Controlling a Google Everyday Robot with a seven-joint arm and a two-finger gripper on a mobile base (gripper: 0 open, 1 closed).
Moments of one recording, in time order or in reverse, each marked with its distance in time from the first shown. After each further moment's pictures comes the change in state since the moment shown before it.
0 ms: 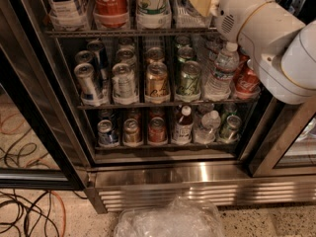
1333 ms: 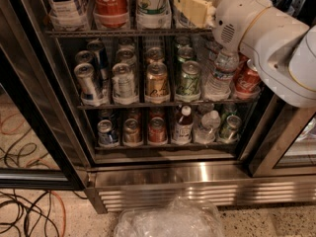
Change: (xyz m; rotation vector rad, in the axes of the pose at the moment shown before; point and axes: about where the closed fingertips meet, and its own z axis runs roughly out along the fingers) arm 0.011 0.035 -0.014 -0.131 0.065 0.013
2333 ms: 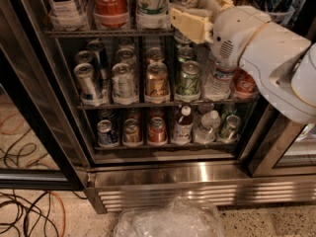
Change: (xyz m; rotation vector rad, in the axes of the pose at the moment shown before) arm 0.003 0.029 -0.017 -0.035 0.013 0.003
